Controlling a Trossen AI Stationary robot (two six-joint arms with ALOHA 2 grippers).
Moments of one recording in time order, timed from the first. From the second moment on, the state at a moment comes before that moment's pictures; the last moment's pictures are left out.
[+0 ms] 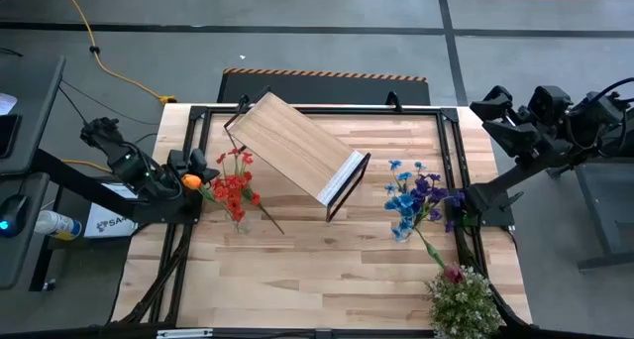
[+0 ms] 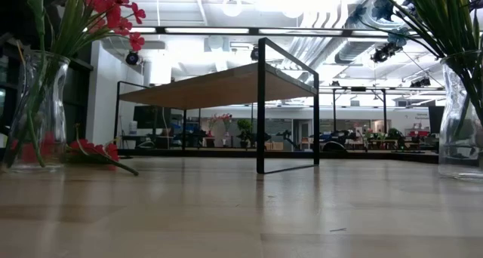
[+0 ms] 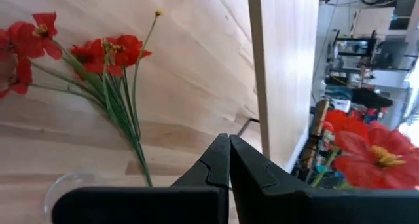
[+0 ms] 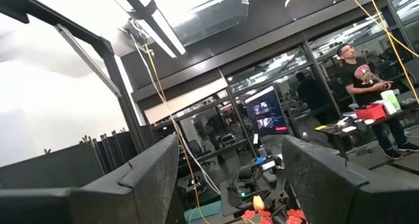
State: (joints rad) left arm -0.70 0.48 0.69 -1.34 -0.87 -2.62; right arm 0.42 0.65 1.25 -0.14 0.44 0.23
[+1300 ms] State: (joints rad) left arm -0.46 0.52 0.69 -1.23 -0.66 -2.43; right arm 0.42 0.65 1.25 -0.13 0.40 0.22
